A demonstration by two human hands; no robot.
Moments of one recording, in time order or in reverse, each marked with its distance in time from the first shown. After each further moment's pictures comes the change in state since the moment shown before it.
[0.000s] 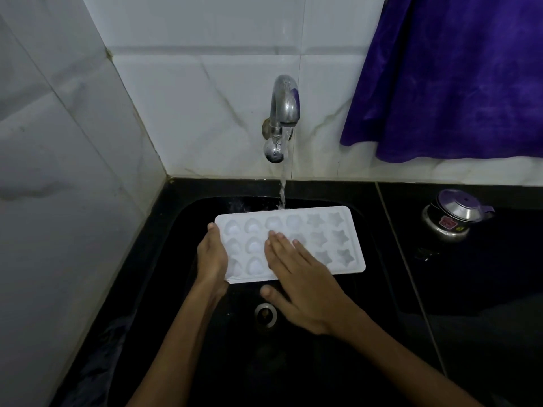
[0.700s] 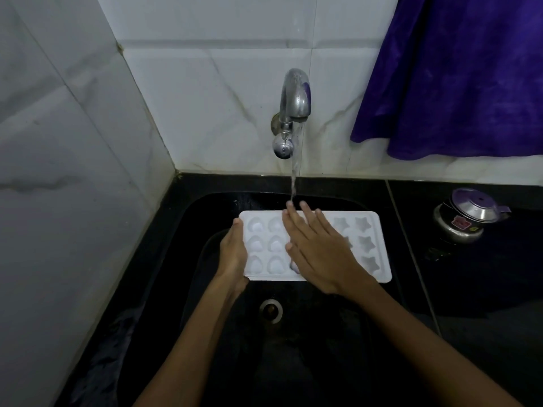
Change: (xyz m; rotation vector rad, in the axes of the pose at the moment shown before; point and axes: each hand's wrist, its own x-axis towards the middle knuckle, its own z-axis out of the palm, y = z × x) left_hand -0.002 -0.008 0.016 -0.091 -0.178 -0.119; right_hand 0.028 0.033 -0.007 -0.077 0.110 0.055
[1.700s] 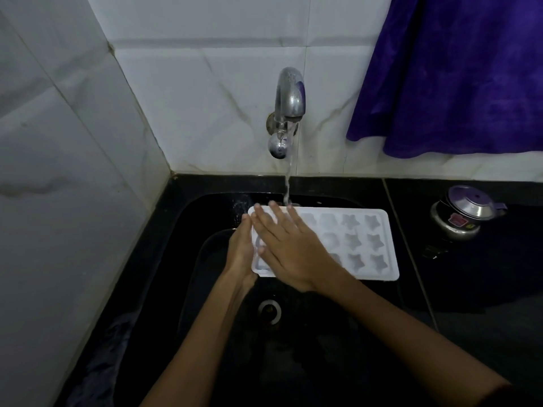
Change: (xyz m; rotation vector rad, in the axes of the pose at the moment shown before) left_hand 0.005 -0.002 0.012 -0.129 -0.155 -0.006; right_hand 0.021 -0.021 0.007 -0.061 0.008 -0.117
